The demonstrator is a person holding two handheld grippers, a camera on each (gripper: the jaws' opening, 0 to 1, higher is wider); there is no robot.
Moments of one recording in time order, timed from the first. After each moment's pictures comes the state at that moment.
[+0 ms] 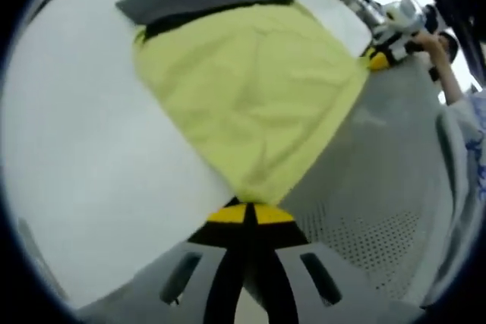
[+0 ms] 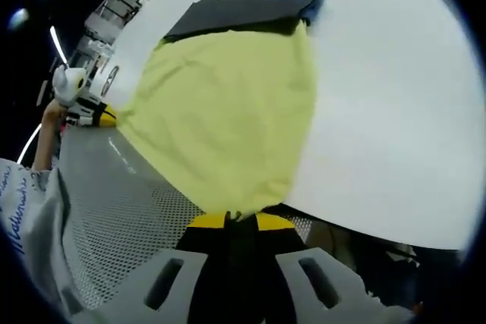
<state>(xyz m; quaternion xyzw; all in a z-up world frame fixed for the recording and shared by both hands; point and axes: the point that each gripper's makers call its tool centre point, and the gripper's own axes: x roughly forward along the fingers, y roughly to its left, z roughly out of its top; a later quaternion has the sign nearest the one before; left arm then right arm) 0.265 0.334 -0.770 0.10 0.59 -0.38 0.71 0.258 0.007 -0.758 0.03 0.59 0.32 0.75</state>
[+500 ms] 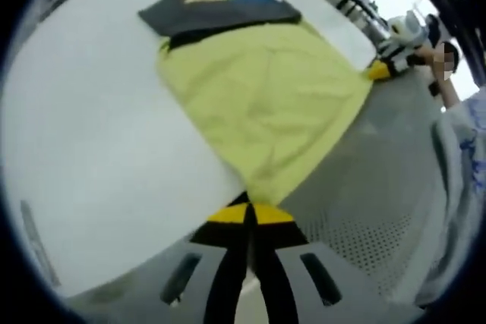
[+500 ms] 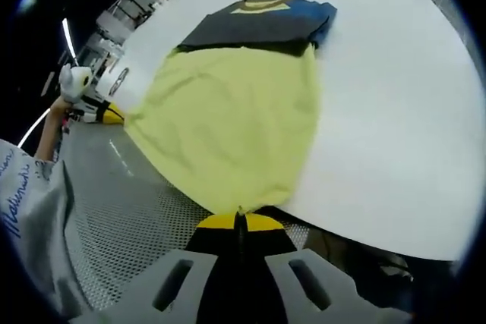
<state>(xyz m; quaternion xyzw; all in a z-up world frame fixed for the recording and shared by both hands) 0.270 0.349 -0.756 0.07 0.56 -0.35 0.75 0.259 0.006 -0.749 0.01 0.57 0.32 0.76</state>
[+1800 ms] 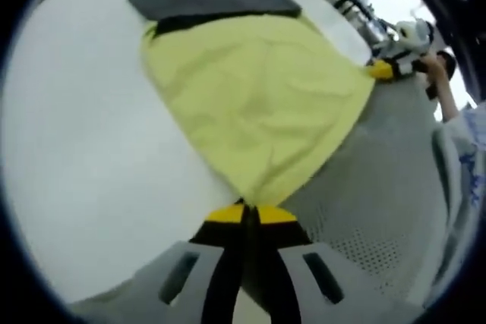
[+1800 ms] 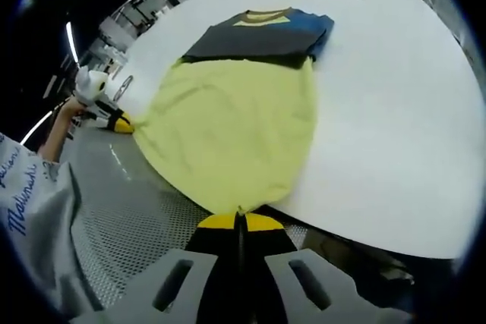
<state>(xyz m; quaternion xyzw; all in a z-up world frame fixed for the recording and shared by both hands) 0.269 0.331 -0.770 0.04 0.58 -0.38 0.72 0.263 0.001 -0.737 0.02 0.54 0.32 0.78</state>
